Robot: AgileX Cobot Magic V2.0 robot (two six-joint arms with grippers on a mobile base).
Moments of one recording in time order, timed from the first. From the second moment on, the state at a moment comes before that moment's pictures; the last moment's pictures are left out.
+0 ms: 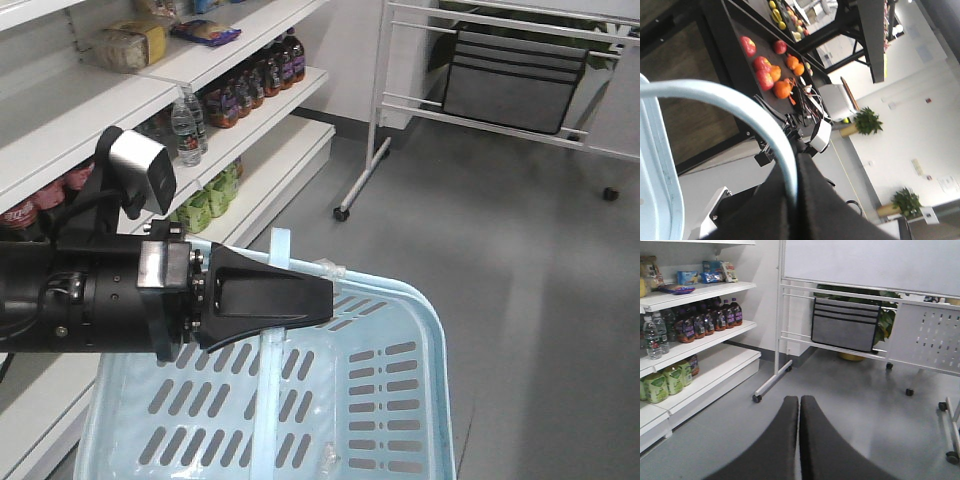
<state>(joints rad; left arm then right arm) -0.41 1.25 -0.86 -1.65 1.05 0.77 -0.03 -0.01 0.03 -0.19 0.14 0.13</state>
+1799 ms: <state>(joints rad) -0.41 1.25 -0.86 -1.65 1.05 0.77 -0.03 -0.01 0.03 -0.19 0.14 0.13</state>
